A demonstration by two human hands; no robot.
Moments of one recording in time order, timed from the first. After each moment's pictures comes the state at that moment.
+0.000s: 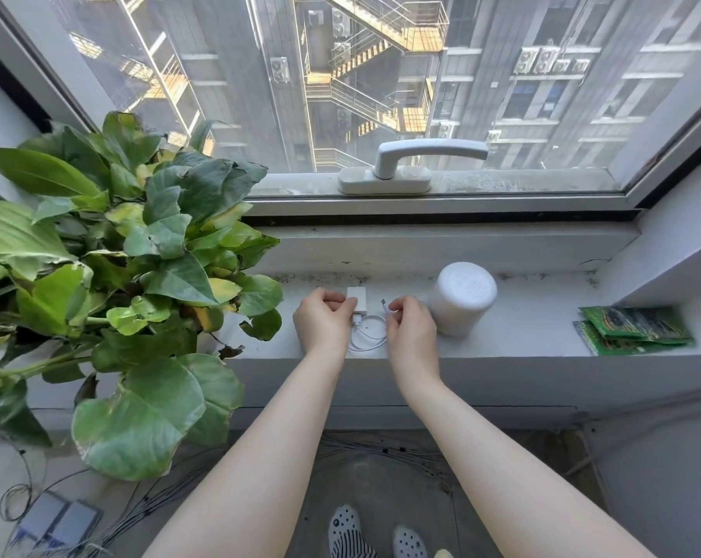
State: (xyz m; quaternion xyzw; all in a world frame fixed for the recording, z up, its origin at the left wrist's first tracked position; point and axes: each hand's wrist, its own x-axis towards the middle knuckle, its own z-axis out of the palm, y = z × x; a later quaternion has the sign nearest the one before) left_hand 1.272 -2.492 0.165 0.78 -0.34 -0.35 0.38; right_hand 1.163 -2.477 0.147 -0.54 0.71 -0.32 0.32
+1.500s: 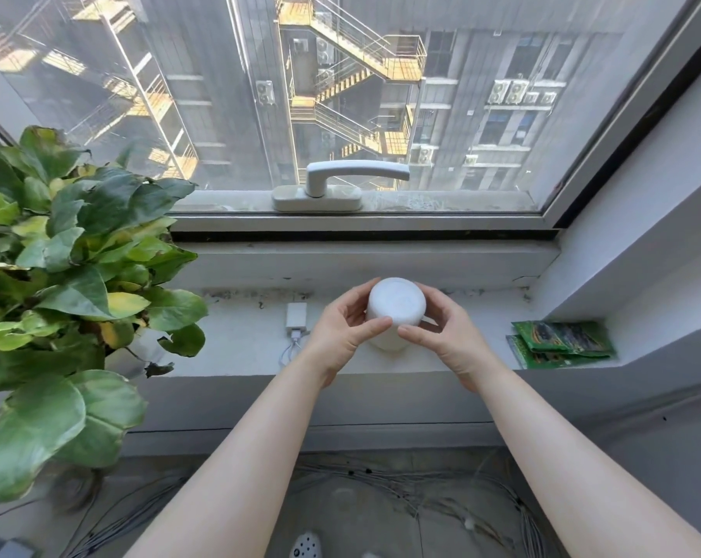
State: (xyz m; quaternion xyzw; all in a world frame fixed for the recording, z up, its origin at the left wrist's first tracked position) left_hand 1.193 -2.490 0.186 0.49 -0.44 -0.63 0.42; right_hand 1.009 -2.497 0.180 -0.54 0.51 -0.37 0.56
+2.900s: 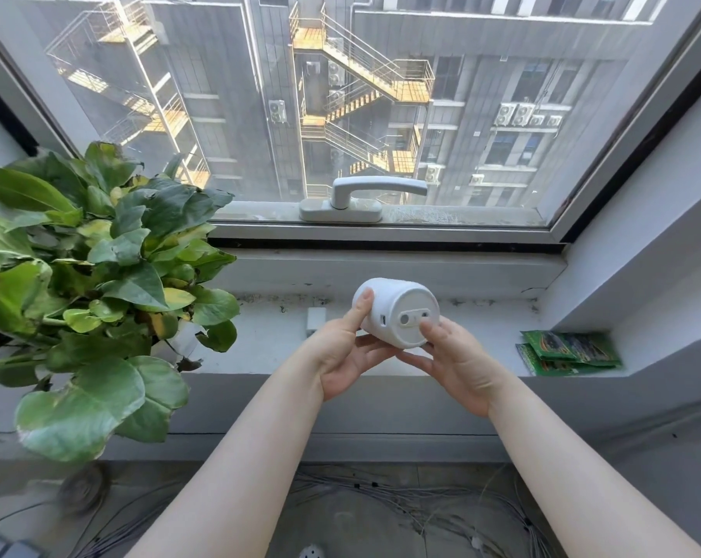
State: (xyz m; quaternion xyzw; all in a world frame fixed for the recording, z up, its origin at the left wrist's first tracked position) left_hand 1.212 -2.462 0.239 0.45 -0.16 -0.78 0.40; right_hand 1.035 -2.461 0.223 -0.45 0.43 -0.34 0.71
